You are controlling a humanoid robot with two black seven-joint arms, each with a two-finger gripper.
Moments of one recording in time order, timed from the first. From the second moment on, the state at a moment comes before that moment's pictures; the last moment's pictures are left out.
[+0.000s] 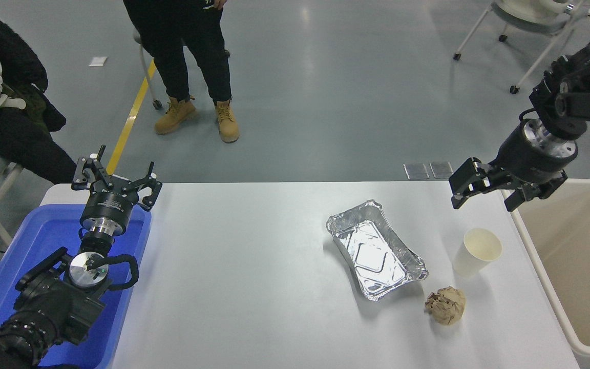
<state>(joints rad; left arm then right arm) -0.66 0.17 -0.94 -0.30 -0.25 -0.68 -0.31 1.86 -0.29 -1.48 0.99 -0.29 0.76 0.35</state>
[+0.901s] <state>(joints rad) -0.66 0.17 -0.94 -0.30 -0.25 -0.68 -0.31 1.33 -0.31 -1.41 0.57 -0.29 0.60 0.35</state>
